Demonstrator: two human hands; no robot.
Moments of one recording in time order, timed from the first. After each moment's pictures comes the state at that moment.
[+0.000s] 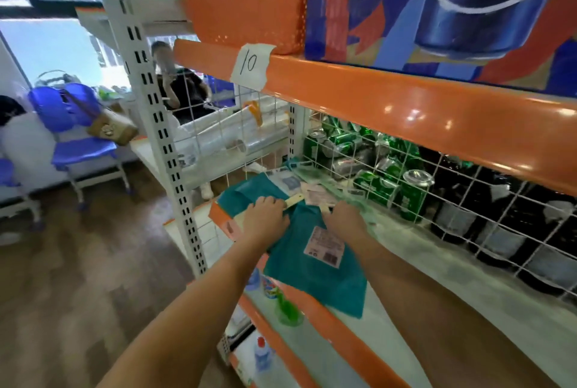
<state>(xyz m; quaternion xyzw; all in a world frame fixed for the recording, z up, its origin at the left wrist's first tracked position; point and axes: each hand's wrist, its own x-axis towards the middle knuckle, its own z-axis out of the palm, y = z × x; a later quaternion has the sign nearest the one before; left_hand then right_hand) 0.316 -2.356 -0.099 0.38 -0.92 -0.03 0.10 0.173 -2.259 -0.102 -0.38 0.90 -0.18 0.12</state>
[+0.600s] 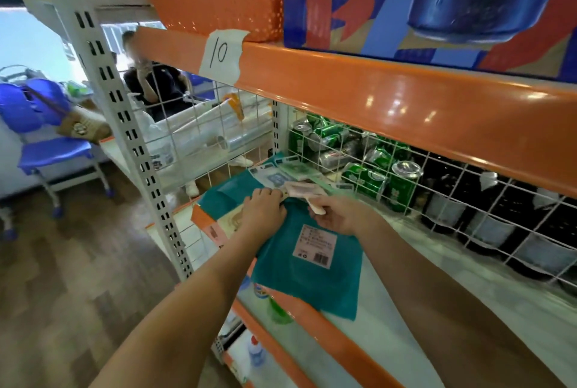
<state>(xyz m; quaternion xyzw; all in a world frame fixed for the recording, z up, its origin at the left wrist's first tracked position) 0.282 -2.368 -0.100 0.37 -0.92 -0.06 0.09 0.153 -2.259 -0.084 -0.10 0.60 -0.59 0.53</state>
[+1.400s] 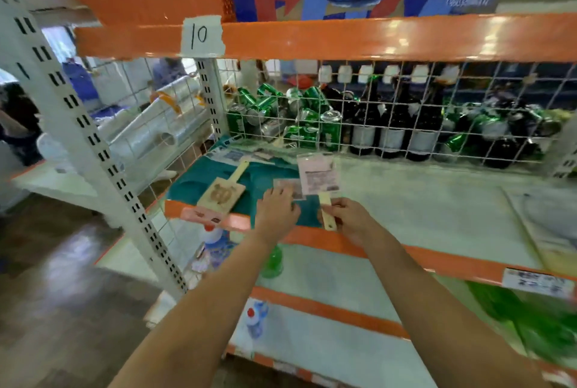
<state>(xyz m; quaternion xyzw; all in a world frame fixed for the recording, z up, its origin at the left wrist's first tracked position) 0.351 -2.277 -0.116 0.14 -0.98 -0.10 0.10 0.294 -2.126 -0.122 -0.04 0.62 -0.74 0.27</state>
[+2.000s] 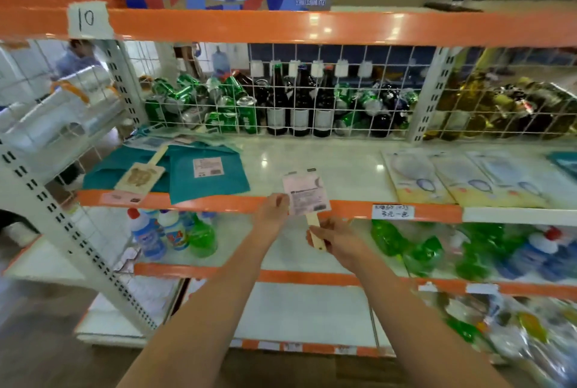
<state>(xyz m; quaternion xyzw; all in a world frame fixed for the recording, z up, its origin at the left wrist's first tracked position) 0.390 -2.097 -0.128 0.17 -0.85 -0.50 0.03 0.399 -1.942 -0.148 0.00 0.64 -0.73 0.22</state>
